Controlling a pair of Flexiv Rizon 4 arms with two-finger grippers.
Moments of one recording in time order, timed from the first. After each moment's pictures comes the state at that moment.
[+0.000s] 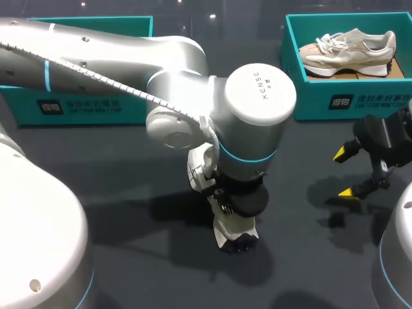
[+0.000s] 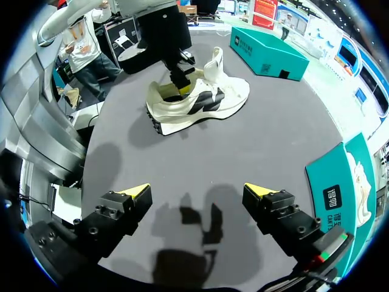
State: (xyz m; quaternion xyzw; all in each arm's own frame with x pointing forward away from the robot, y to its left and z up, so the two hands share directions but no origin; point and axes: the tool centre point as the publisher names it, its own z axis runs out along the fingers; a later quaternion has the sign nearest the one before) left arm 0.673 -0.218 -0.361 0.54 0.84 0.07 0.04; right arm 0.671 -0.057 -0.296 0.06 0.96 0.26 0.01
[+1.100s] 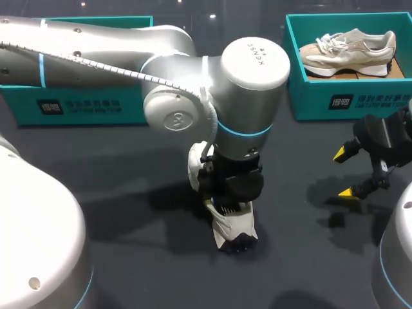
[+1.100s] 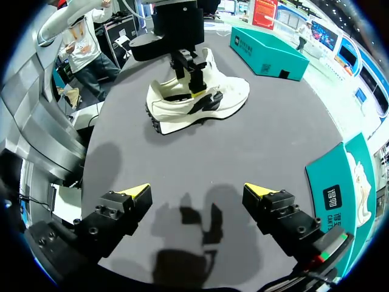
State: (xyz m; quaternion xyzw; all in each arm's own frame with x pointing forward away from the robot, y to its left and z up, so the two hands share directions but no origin) left arm 0.684 -0.212 -0.354 0.56 0.83 0.04 -0.01; right arm 0.671 -0.057 -0.296 0.06 0.96 0.26 0.01
